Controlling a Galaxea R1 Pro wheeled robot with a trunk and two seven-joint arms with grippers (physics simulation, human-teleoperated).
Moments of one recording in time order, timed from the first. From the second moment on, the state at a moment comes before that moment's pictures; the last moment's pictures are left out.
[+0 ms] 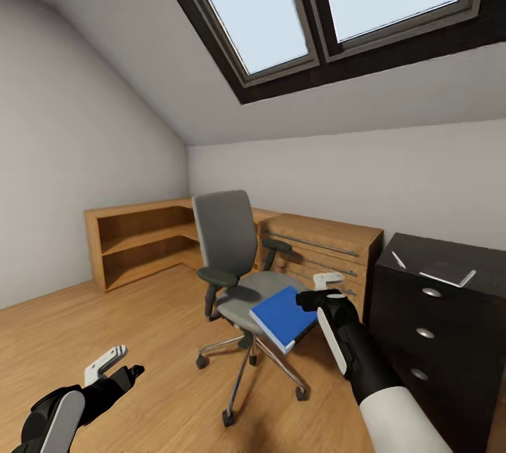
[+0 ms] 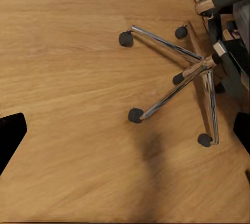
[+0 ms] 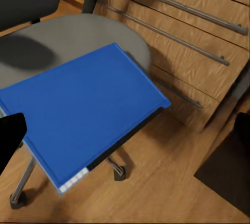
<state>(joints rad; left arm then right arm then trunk) -0.14 0.03 0.30 -1.42 0.66 0.83 0.33 -0.60 0.10 0.10 -1.09 0.03 0.71 -0.15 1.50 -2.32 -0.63</state>
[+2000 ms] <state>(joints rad) -0.14 0.03 0.30 -1.41 0.65 0.83 0.33 -0.60 0.12 0.11 -1.08 0.02 0.71 -0.26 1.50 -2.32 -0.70</state>
